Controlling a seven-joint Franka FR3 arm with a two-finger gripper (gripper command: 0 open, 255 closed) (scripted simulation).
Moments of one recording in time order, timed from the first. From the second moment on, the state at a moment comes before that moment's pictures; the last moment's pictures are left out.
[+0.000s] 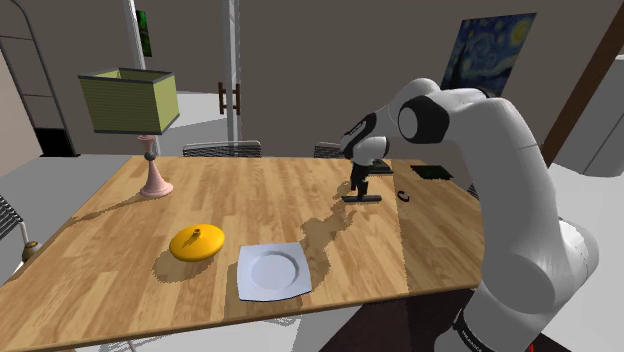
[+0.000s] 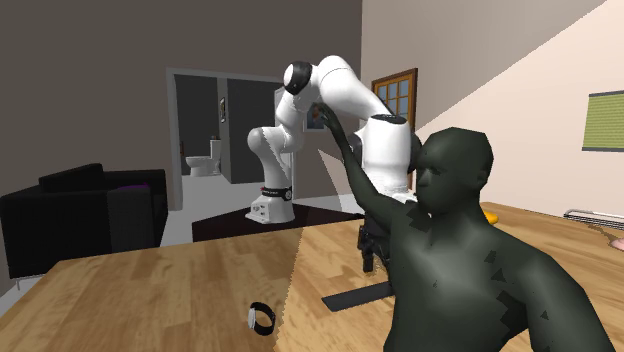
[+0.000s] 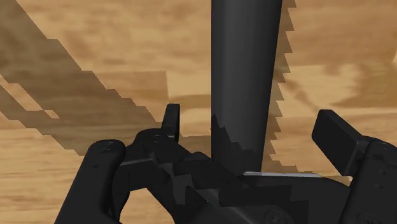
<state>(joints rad) -0.24 0.74 -0.34 -1.64 0.31 2.29 -1.66</state>
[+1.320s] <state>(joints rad) -0.24 0.76 -0.33 -1.63 0.31 2.30 -1.66</state>
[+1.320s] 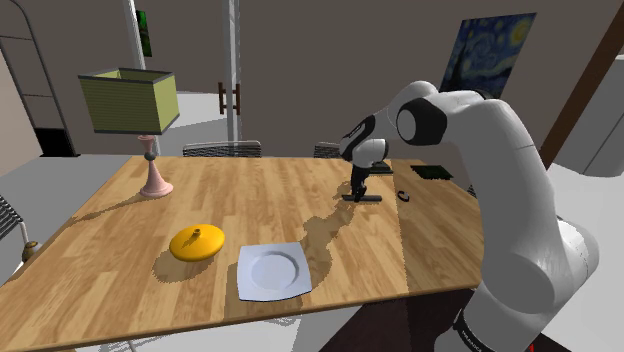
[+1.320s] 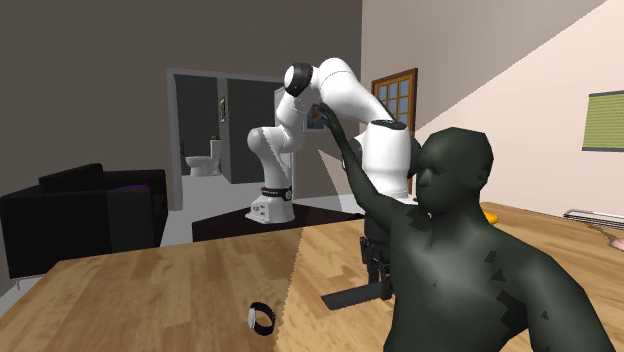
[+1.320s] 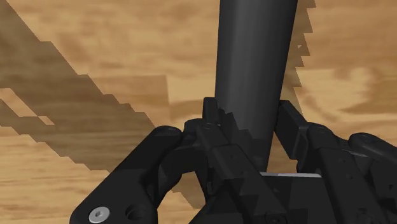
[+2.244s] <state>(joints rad) -0.22 0.64 -0.37 -1.63 0.27 2.19 -1.64</state>
